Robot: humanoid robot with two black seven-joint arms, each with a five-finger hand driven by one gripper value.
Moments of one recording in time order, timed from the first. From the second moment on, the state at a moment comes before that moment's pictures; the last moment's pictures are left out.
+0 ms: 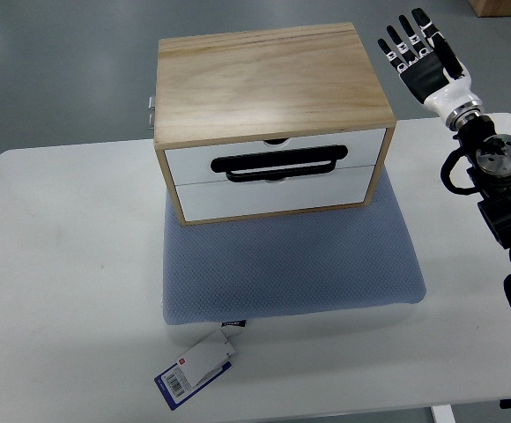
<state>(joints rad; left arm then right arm) -0.04 0.00 -0.09 -0.24 0.00 -0.03 0.02 0.89 -0.16 1.17 0.41 0.13 0.47 0.01</state>
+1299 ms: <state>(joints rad) -0.06 0.00 -0.09 -0.27 0.00 -0.03 0.02 1.93 -0.40 -0.21 0.90 -0.11 0.55 -0.25</state>
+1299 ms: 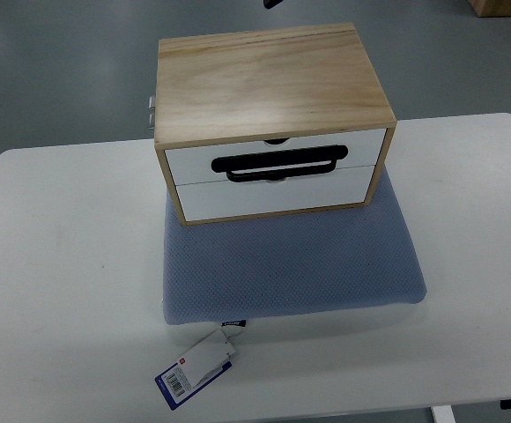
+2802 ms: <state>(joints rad) -0.06 0.00 -0.10 -0.25 0.00 -0.03 0.02 2.01 -0.18 -0.46 1.25 -0.08 0.35 -0.61</state>
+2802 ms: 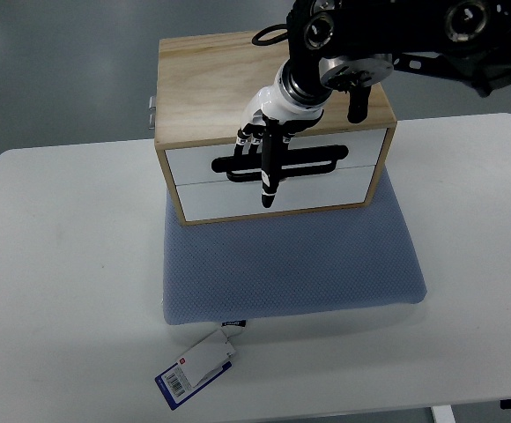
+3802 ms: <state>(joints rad) -0.06 0.00 -0.09 -0.25 0.00 -0.03 0.02 1.91 -0.22 -0.49 1.24 -0.17 0.40 -0.61</state>
